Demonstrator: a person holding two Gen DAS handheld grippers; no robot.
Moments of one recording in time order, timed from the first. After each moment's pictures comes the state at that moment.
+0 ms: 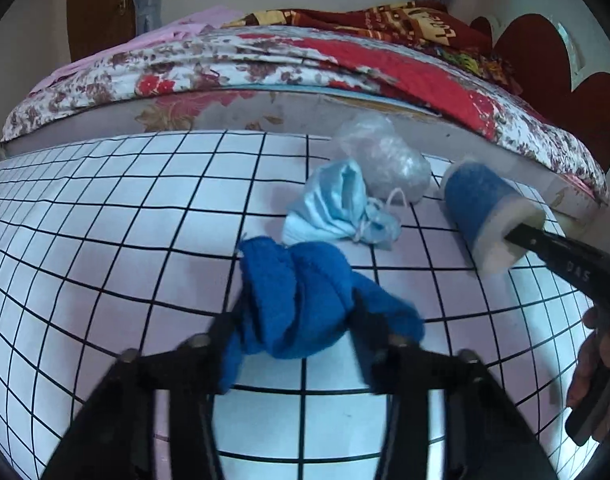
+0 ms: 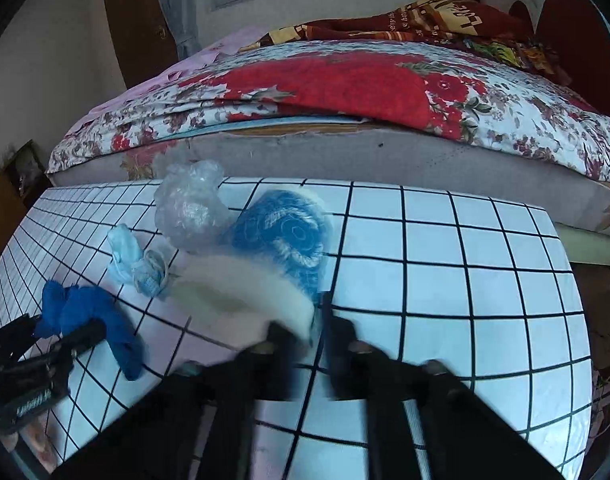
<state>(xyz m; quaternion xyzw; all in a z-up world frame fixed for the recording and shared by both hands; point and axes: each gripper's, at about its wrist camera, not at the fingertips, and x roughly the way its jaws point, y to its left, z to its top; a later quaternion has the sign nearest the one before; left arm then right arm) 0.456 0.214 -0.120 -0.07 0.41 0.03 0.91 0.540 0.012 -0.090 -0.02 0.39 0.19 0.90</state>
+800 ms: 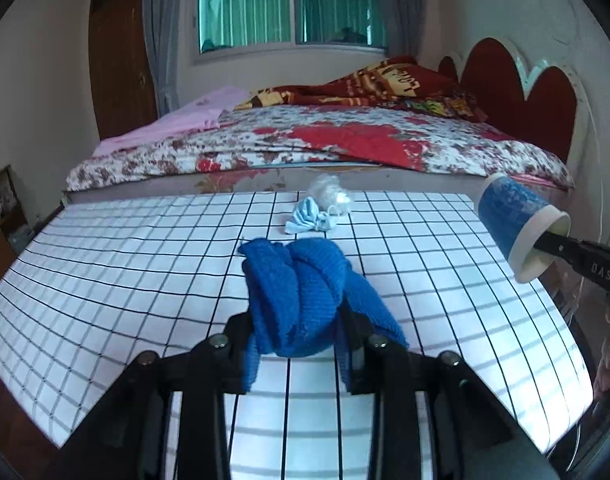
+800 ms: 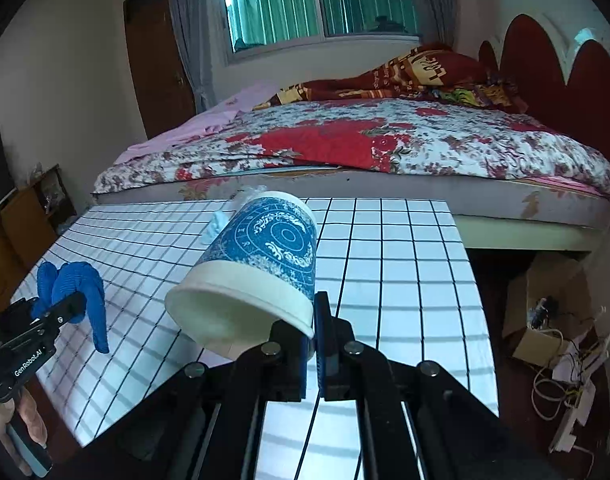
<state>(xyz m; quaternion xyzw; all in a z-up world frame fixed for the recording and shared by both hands) 0.252 0.163 -0.028 0.00 0.30 0.06 0.95 0.313 -0.080 -0.008 0.00 0.29 0.19 0.94</state>
